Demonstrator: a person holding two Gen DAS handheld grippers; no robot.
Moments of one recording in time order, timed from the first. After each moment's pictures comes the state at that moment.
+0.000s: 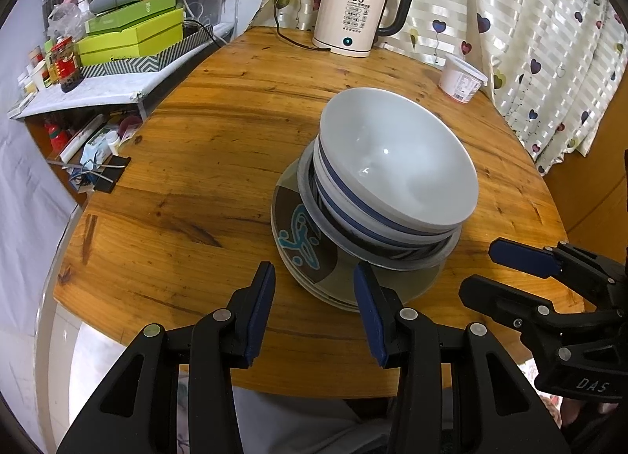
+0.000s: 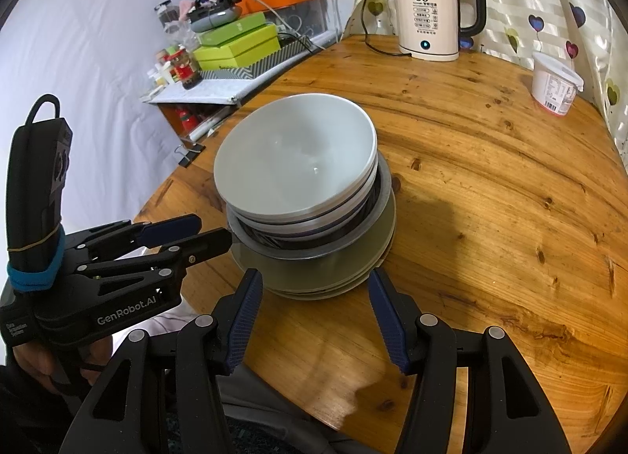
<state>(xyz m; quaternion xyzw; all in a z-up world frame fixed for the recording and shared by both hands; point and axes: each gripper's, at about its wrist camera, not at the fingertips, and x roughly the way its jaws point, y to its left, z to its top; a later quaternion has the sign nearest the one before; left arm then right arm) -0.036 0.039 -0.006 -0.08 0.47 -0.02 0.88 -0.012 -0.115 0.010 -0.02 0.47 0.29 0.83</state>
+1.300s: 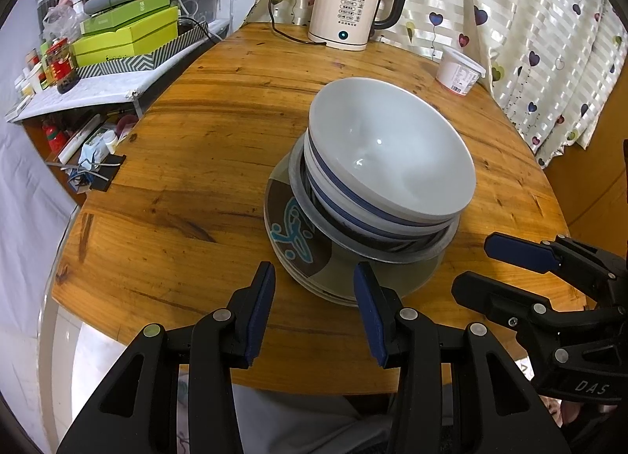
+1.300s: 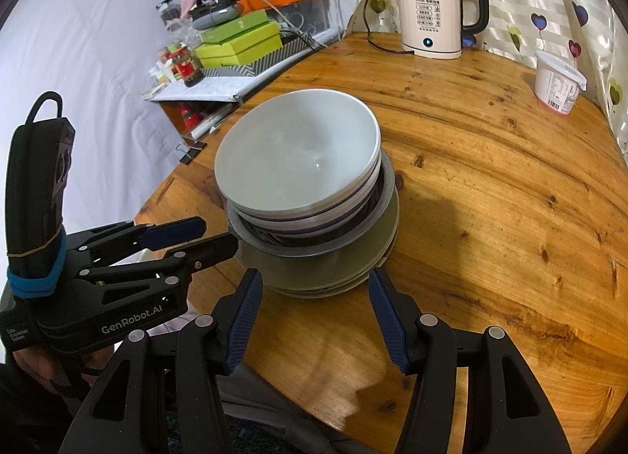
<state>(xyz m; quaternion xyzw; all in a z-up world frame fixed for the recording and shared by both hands) -0.037 0.033 -0.007 -0.08 0.47 -0.02 0.88 -0.011 -0.113 0.006 -0.02 0.47 0.29 0.83</state>
